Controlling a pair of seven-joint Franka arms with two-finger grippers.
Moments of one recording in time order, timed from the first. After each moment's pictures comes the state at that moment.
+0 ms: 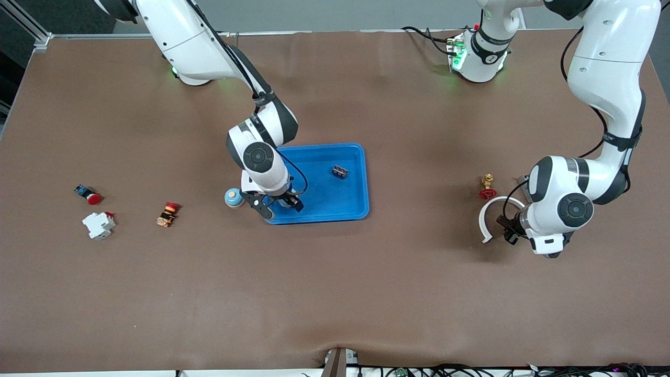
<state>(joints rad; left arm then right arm) 0.08 0.61 -0.13 -1.78 0.22 2.26 -1.09 0.58 0.63 0.00 -1.80 0.05 2.33 1.25</state>
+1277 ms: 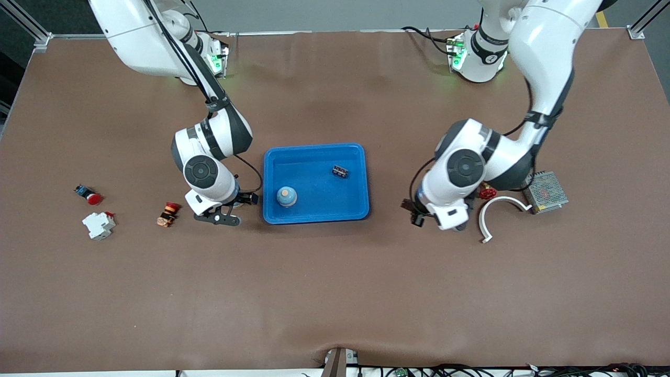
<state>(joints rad) -0.15 0.58 -0.42 -1.66 0.17 2.16 -1.79 0.39 0.49 -0.02 -1.98 -0.05 2.32 0.55</state>
